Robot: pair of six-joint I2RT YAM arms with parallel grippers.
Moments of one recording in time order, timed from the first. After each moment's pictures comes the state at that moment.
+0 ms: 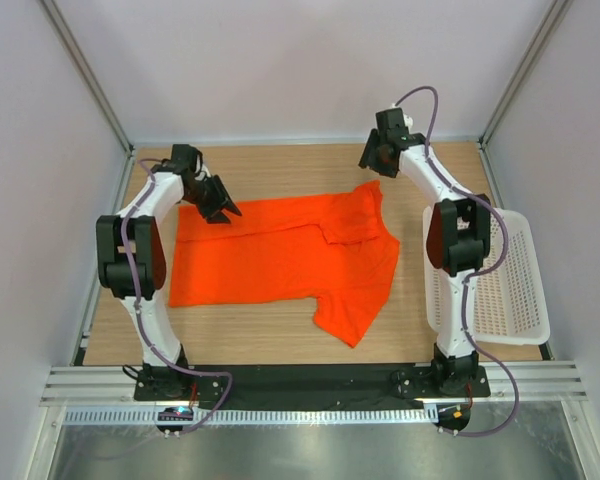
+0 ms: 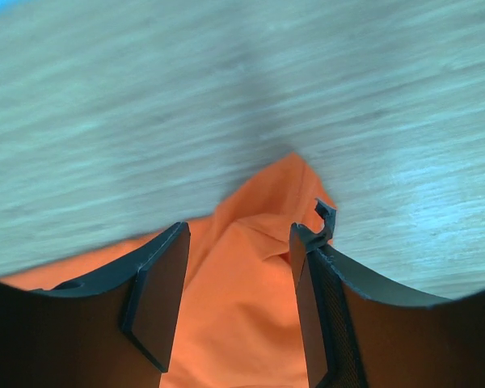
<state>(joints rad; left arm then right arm) -0.06 1.94 1.52 -0.73 0.43 -0.57 0.22 2.16 1.95 -0.58 0.14 0.53</state>
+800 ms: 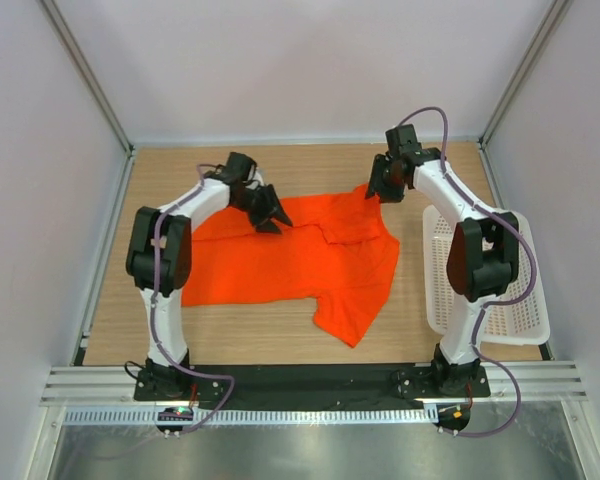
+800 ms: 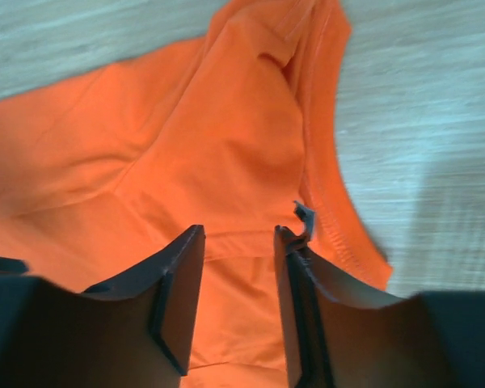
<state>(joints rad) -0.27 2.04 1.52 -0.61 0.55 -0.68 0.22 1.92 1.65 -0.71 -0.02 0.45</state>
